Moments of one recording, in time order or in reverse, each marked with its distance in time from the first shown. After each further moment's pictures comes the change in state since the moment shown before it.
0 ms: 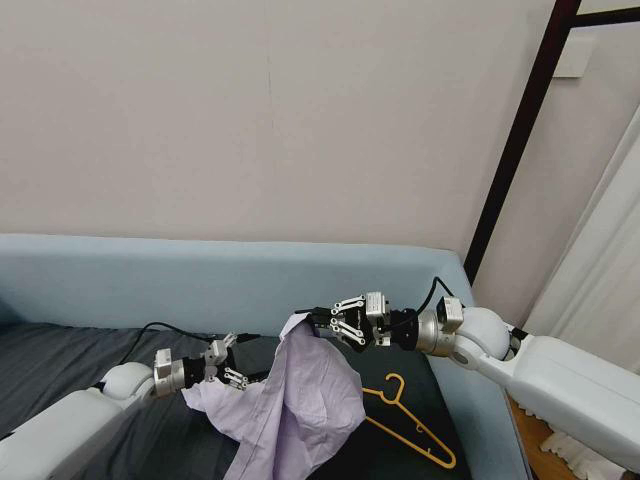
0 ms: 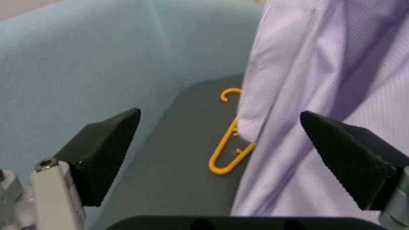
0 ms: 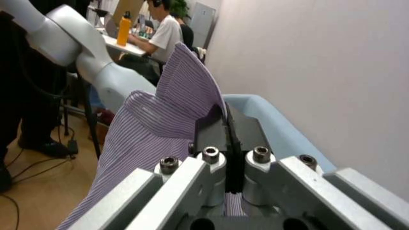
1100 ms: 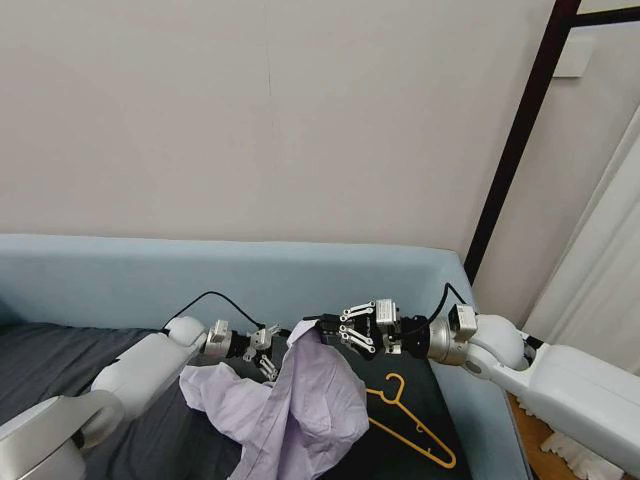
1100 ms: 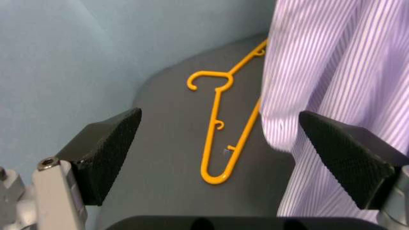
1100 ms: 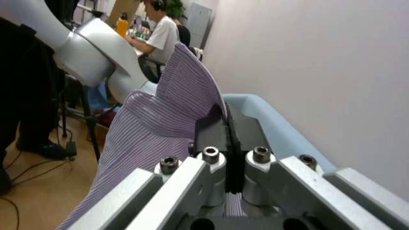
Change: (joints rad) left arm -0.224 -0.288 0.117 0.360 0.177 -0.104 0.204; right arm -0.031 -0.037 0.024 0.037 0.007 0.002 0.012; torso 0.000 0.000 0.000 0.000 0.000
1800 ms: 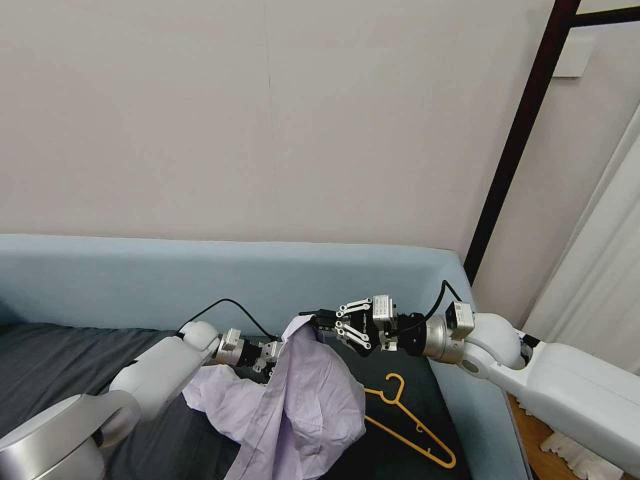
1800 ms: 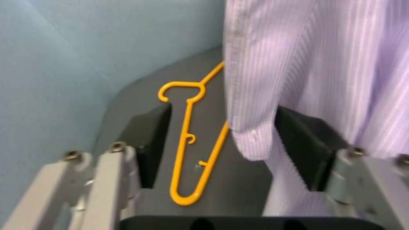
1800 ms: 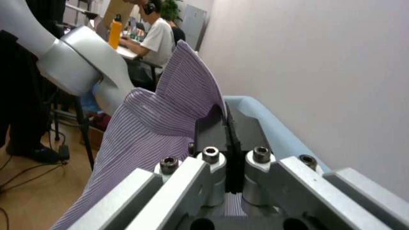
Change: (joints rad) left arm 0.021 -0.028 0.030 0.011 -0.028 -0.044 0.054; right arm 0.012 0.015 -0.010 -0.003 -0.004 -0.002 0.033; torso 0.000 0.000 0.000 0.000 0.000
